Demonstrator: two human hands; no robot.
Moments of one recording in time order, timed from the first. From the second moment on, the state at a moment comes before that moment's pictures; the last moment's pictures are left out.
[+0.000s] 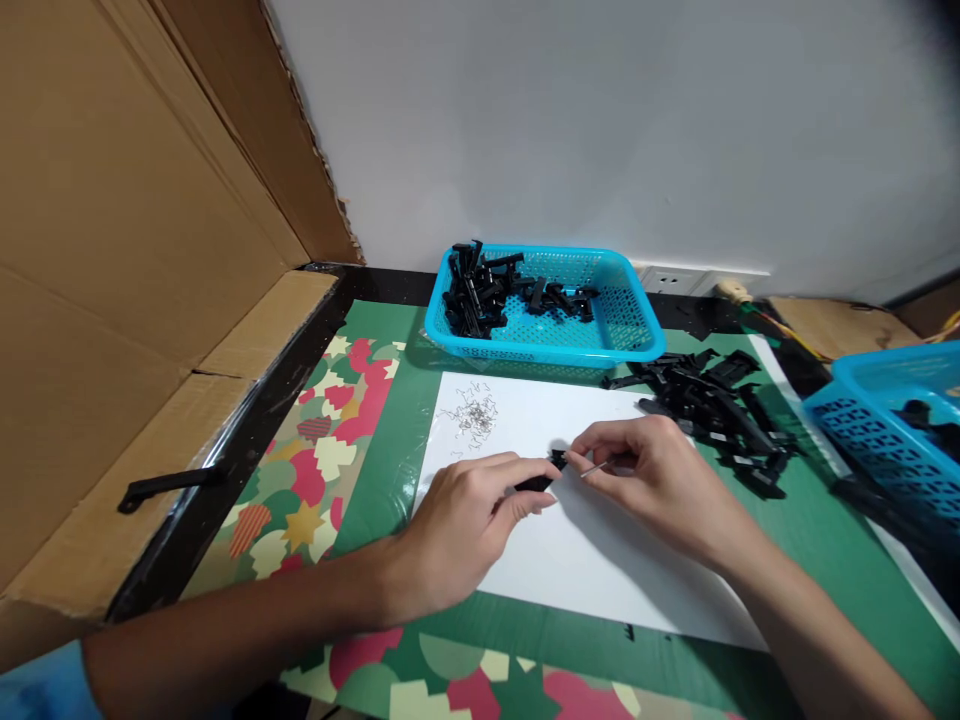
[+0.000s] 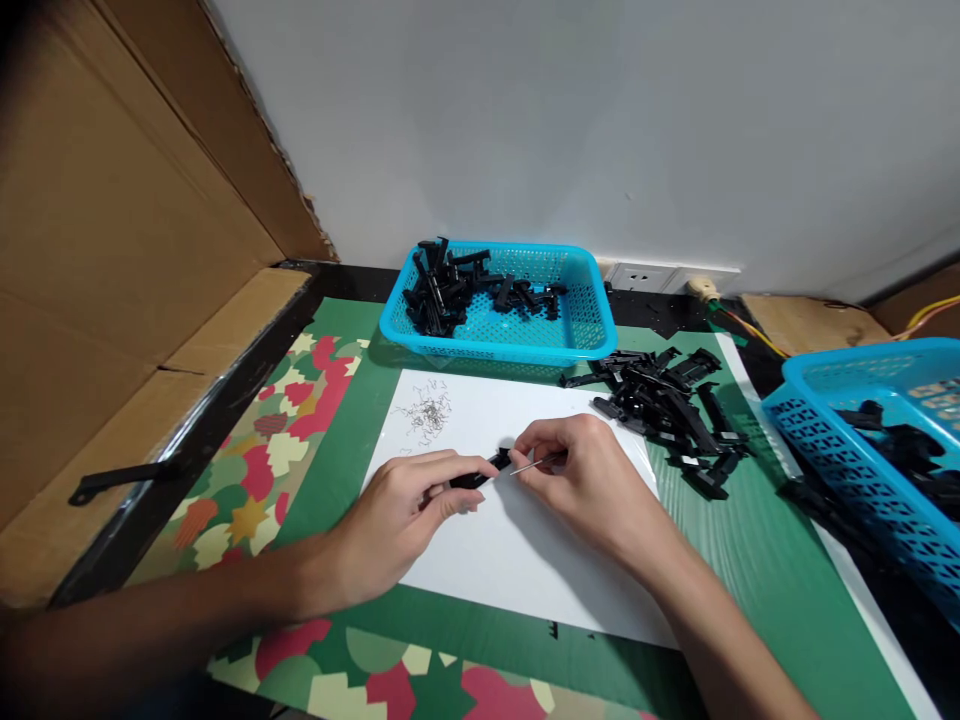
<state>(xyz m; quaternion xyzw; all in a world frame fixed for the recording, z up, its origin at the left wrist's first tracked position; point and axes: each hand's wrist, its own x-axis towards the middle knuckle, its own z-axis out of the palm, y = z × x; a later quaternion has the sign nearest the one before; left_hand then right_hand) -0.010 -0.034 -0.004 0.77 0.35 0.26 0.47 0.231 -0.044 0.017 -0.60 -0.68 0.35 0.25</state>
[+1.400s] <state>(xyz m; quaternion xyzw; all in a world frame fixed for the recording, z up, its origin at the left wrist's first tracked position) -0.012 -0.036 -0.002 0.80 0.34 0.25 0.43 0.241 -0.051 0.025 -0.61 -0.72 0.27 0.21</state>
